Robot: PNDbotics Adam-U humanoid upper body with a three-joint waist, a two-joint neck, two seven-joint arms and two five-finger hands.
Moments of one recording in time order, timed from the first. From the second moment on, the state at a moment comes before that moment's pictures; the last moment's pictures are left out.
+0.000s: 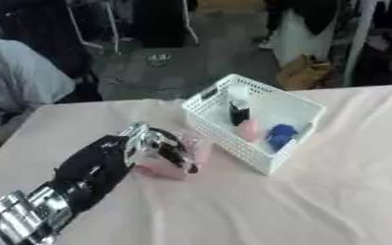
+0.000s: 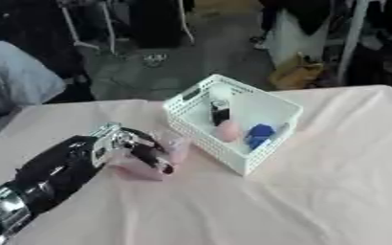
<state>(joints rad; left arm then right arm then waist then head) -0.81 0.35 -0.41 -0.65 -0.82 -0.03 -0.67 -0.43 -0.41 -0.11 -1.99 -0.22 -0.26 -0.40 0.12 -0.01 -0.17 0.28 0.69</state>
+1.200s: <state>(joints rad) -0.78 0.31 -0.36 -0.59 -0.96 -0.15 -0.34 -0.43 -0.41 -0.11 -1.99 -0.22 -0.26 -0.41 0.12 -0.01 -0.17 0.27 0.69</state>
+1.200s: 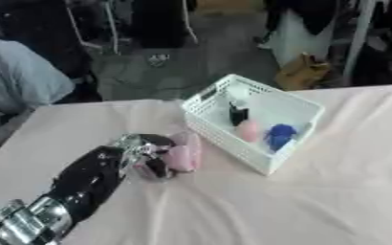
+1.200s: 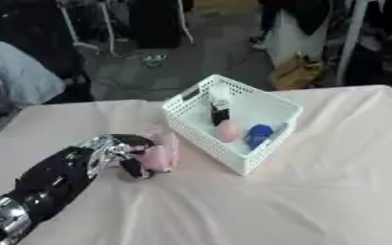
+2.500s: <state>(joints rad) -0.77 0.35 -0.49 -0.78 -0.65 0.14 -0.46 -0.43 -0.41 -0.11 -1.99 -0.22 -0.23 -0.40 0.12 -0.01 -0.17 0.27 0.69</state>
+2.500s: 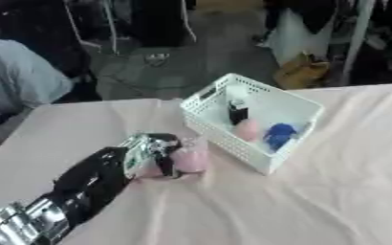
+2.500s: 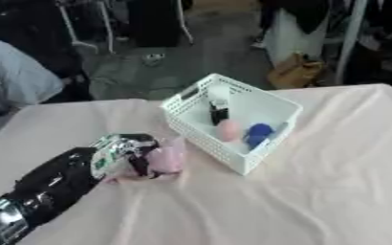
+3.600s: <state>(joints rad) -0.87 0.48 -0.48 -1.00 -0.59 0.29 -0.59 -0.43 -0.41 -0.11 -1.99 -0.22 -0.22 -0.40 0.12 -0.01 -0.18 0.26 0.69</state>
